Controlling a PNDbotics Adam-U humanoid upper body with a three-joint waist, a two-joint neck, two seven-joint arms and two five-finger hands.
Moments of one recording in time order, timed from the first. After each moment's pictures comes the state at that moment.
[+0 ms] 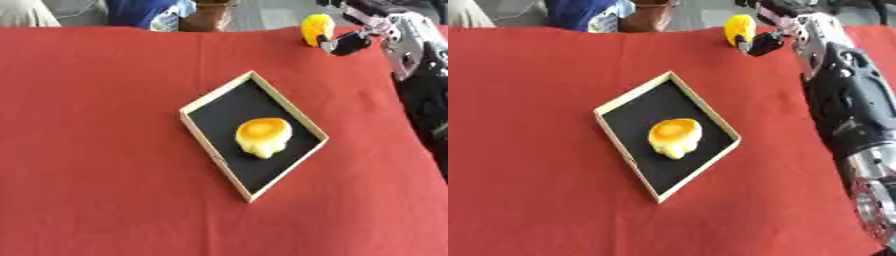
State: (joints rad) left arm -0.27 0.35 0.20 -1.98 -0.11 -0.18 0.36; right arm -1.28 -0.54 -0.17 -0.63 1.17 -0.35 0.19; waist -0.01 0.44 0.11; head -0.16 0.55
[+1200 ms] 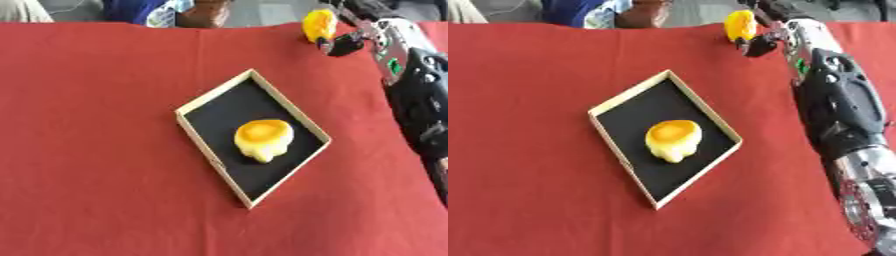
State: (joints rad) left arm -0.28 0.35 0.19 -1.98 -0.10 -0.18 0.36; right arm -1.30 -0.54 -0.20 -0.65 1.26 -0.25 0.10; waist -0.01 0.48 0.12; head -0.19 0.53
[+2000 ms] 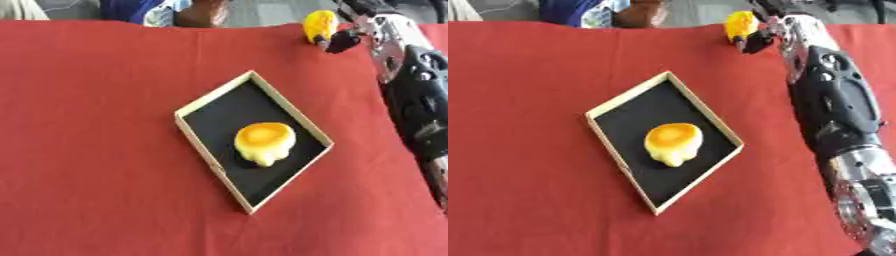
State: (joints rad) left arm -0.29 0.35 0.19 -1.98 -0.10 -0.18 0.35; right arm -1.32 -0.55 -0.22 -0.65 1.31 -0.19 0.12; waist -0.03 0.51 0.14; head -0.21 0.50
